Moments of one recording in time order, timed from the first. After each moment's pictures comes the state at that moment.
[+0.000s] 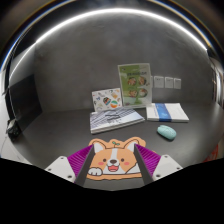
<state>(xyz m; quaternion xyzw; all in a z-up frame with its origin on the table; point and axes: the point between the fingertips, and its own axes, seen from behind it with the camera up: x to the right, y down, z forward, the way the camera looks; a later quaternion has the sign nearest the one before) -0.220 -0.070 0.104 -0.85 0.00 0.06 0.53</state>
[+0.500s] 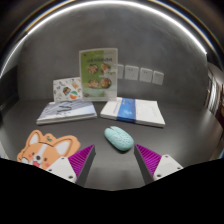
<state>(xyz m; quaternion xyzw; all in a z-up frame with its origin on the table) 0.002 0.009 0.035 -0.86 0.00 -0.04 0.50</state>
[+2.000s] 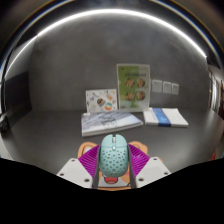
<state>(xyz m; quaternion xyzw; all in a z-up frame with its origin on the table) -0.219 -0.014 0.067 -0.83 0.01 0.00 0.56</state>
